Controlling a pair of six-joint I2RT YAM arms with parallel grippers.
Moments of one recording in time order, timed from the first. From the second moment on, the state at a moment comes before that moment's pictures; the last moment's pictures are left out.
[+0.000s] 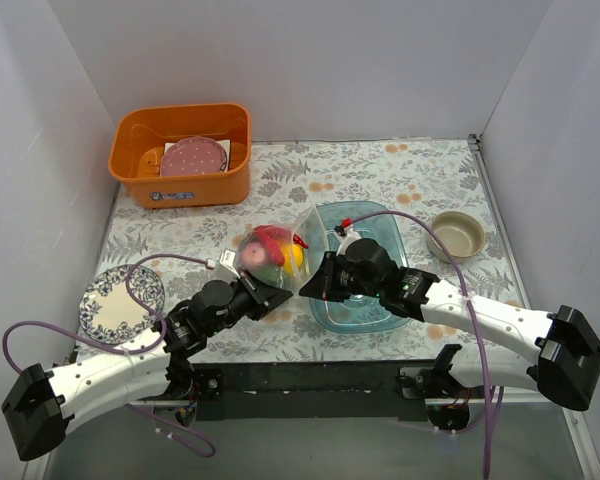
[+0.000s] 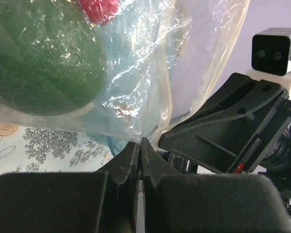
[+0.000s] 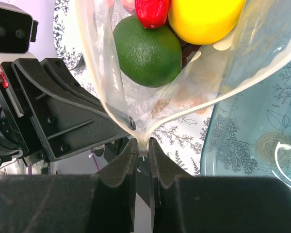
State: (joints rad) left arm -0.92 0.71 0.29 0.12 -0.09 -1.37; right arm 0.98 1.14 0.72 -0.11 -0.12 0.96
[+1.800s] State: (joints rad) left arm -0.92 0.72 0.21 0.23 -0.04 -1.37; right arm 1.04 1.07 0.50 0.13 -0.04 1.20
